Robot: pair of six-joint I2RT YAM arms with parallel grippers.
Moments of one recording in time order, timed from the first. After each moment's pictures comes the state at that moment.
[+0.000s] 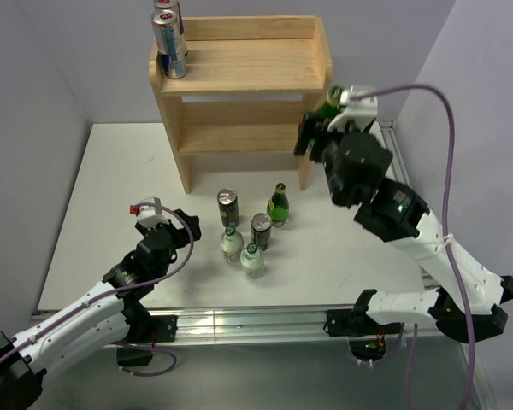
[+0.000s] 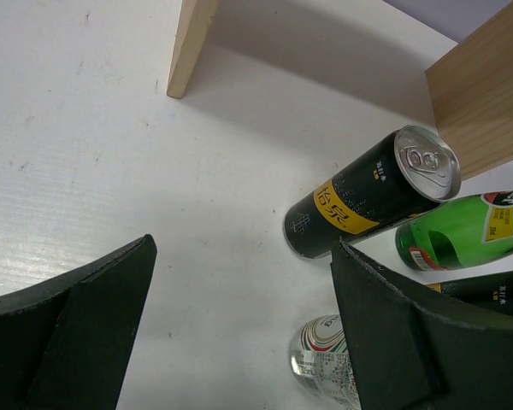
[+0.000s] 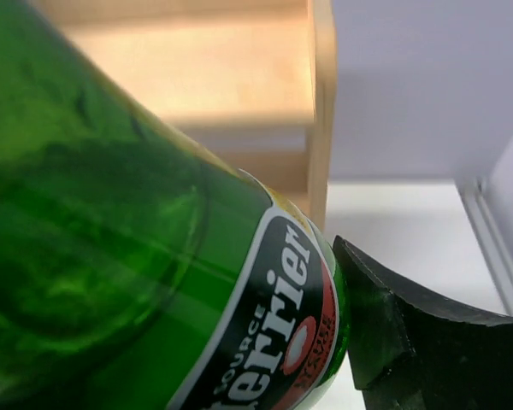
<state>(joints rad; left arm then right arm) -0.73 0.67 0.33 0.01 -0.61 -0.67 0.92 1.12 1.52 -0.44 0.88 0.12</state>
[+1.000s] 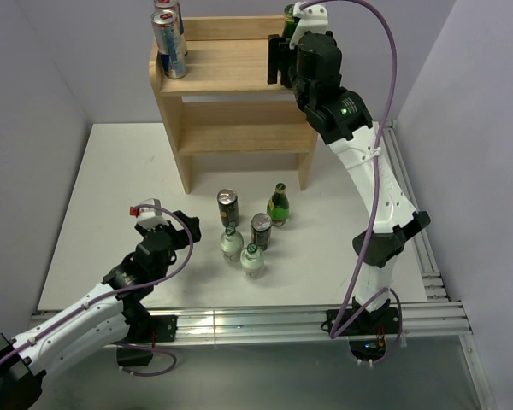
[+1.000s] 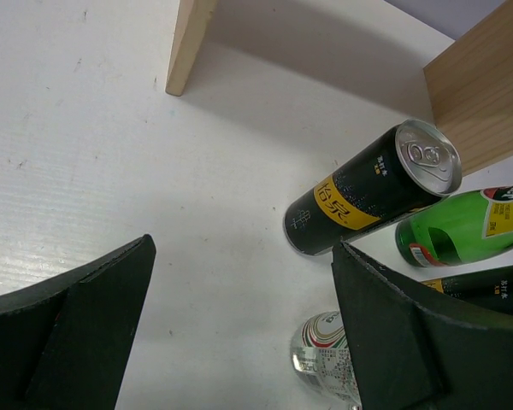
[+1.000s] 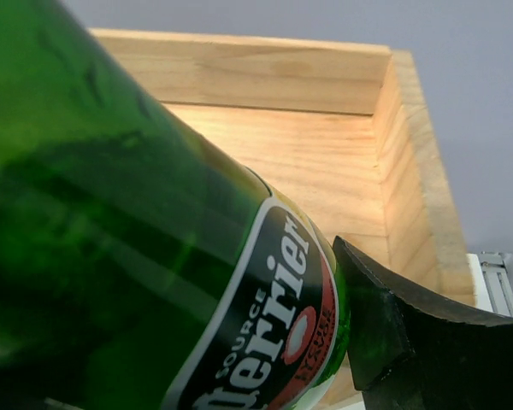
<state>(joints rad) -0.73 0.66 0.31 0.02 -0.60 -0.67 0.58 1.85 2.42 -0.63 0.48 0.02</state>
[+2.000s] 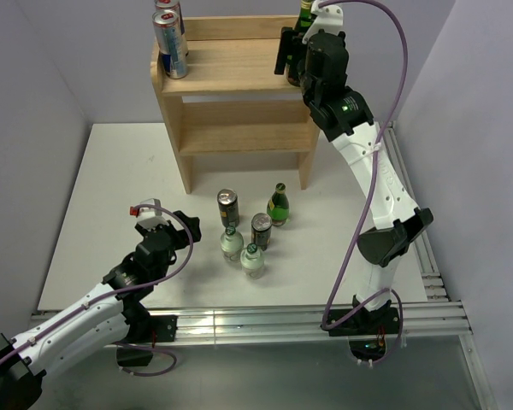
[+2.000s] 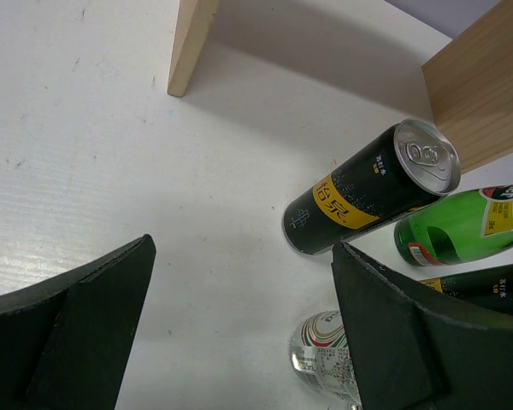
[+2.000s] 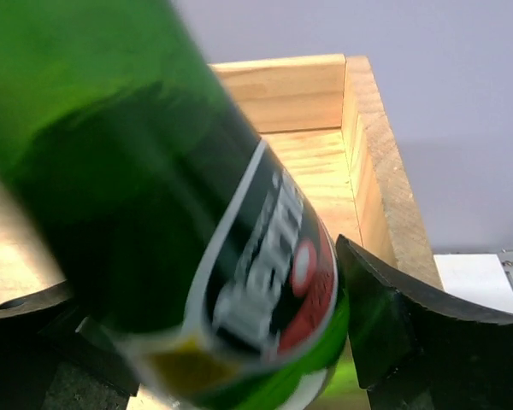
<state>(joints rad) -0.73 0.66 0.31 0.02 -0.60 -0.67 0.49 1.83 2.30 -0.47 0.47 0.10</state>
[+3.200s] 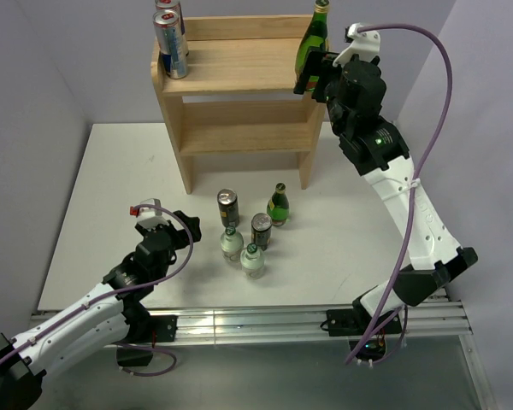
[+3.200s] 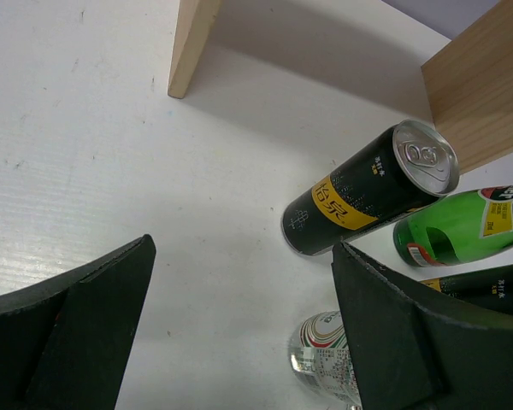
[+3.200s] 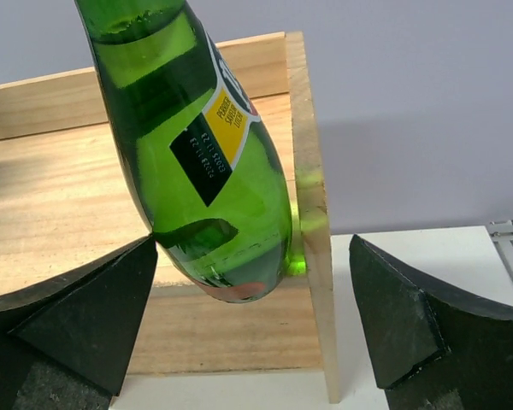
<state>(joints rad) -0.73 0.66 0.31 0.03 -0.60 -0.67 0.49 1.49 1.89 -0.38 0.46 0.17</state>
